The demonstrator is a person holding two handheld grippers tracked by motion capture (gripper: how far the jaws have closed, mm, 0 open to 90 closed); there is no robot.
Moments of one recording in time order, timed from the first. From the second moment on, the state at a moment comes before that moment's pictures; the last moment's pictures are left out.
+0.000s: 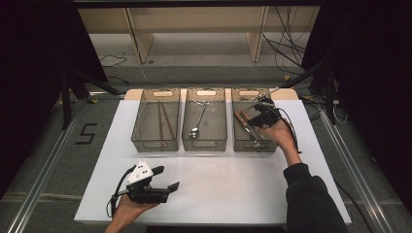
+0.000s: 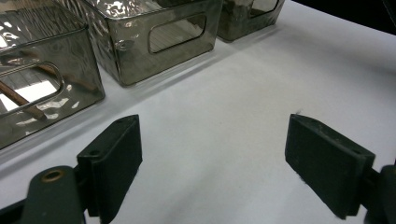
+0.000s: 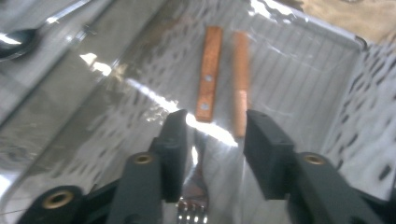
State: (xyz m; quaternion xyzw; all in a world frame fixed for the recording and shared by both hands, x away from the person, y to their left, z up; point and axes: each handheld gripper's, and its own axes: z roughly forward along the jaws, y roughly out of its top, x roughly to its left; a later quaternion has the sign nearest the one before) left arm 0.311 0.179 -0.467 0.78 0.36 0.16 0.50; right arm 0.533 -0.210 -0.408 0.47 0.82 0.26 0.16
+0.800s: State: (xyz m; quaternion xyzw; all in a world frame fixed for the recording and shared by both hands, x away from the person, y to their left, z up) left arm 0.314 0.178 -0.468 0.77 0.36 0.15 0.50; right arm 0.413 -0.217 -0.403 0.37 0.78 0.48 0.16
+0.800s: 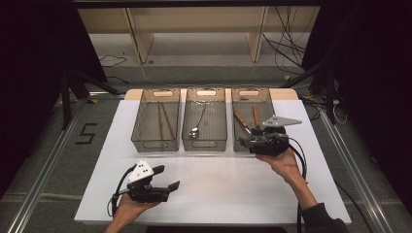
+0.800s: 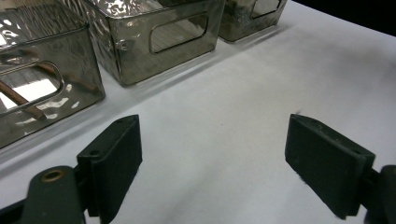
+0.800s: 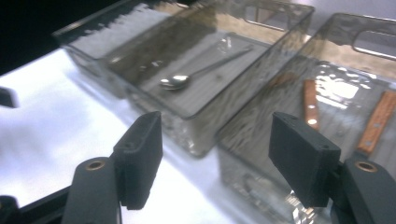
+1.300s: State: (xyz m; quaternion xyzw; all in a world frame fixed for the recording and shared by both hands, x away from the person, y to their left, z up) left arm 0.311 0.186 -0.467 0.77 0.37 0.15 0.51; right arm 0.357 -0.220 -0.410 0.34 0.76 0.54 0.16
